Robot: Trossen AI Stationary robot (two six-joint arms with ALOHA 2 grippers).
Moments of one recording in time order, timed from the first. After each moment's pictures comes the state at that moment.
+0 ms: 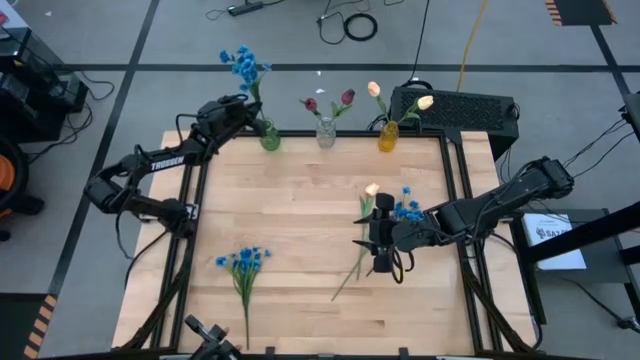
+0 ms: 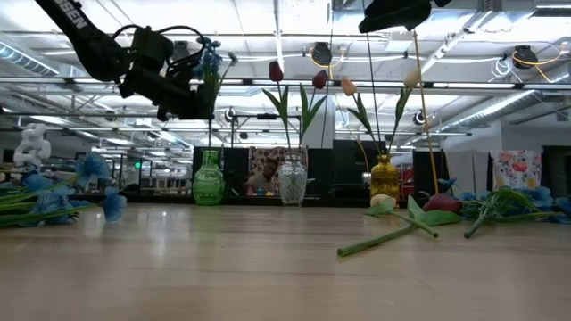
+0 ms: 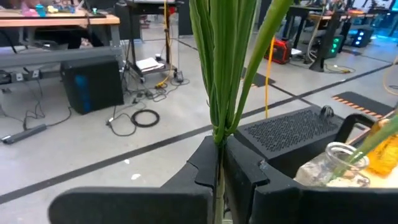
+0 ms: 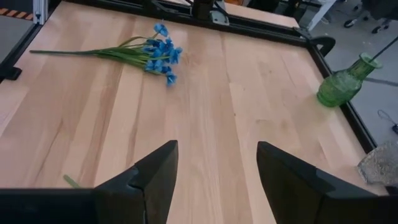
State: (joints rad) left arm 0.93 1.32 0.63 0.56 0.00 -0.06; right arm 0.38 1.29 1.00 -0.33 0.47 0.11
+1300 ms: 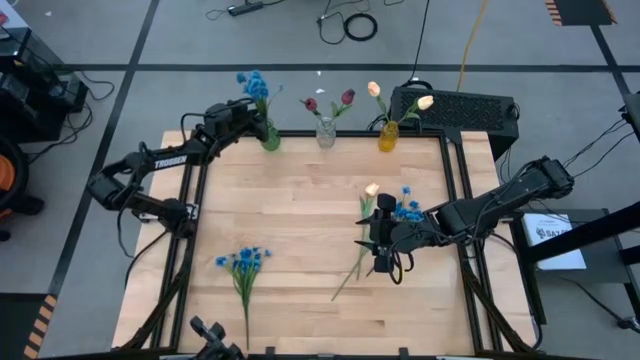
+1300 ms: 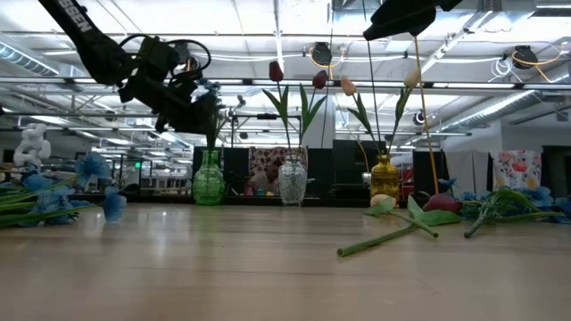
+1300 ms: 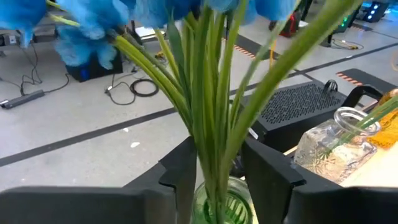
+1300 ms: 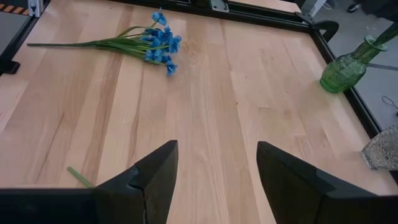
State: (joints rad) left arm 0.92 1.36 0.63 0.46 -0.01 -0.10; right arm 0.38 1.29 1.00 -0.38 0.47 0.16
